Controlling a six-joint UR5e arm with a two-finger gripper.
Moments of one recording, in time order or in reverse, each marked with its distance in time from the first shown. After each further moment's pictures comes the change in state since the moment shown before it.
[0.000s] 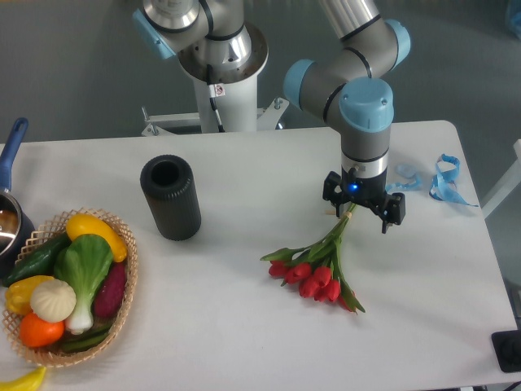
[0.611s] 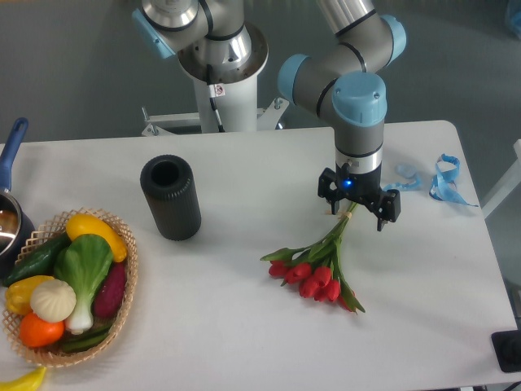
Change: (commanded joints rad) arm -0.023 0.054 -0.003 -0.003 0.003 0.006
